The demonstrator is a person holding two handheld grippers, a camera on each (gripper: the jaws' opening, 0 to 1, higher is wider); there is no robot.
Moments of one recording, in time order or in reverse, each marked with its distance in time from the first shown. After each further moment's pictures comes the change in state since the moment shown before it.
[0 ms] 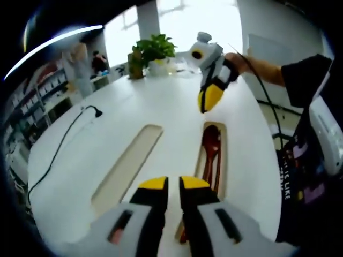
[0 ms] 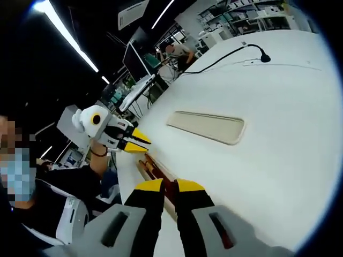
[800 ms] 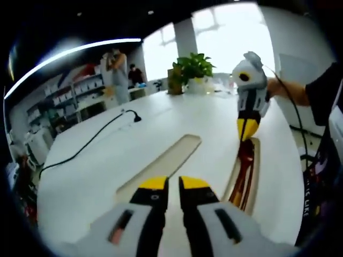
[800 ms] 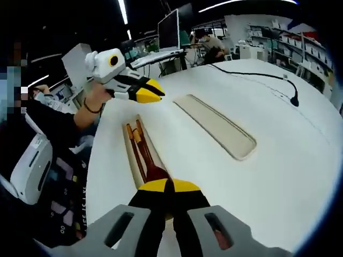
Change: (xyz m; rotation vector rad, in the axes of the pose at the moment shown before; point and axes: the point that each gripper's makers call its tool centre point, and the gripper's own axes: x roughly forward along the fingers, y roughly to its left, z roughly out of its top) left arm -0.019 0.042 -0.004 -0.123 -0.180 0.249; right arm 0.024 -0.011 -0.024 -0.520 0.207 -0.130
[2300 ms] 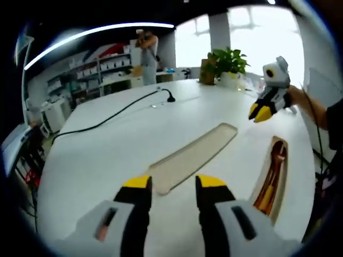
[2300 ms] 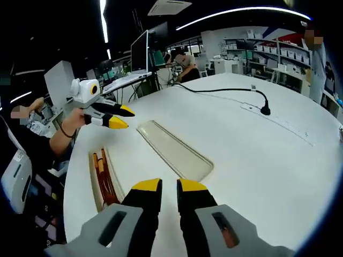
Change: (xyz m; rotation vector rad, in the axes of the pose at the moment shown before) left arm 0.001 0.061 -0.040 -0.225 0.118 0.148; right arm -0.008 -0.078 0.031 0.122 -0.197 -0.177
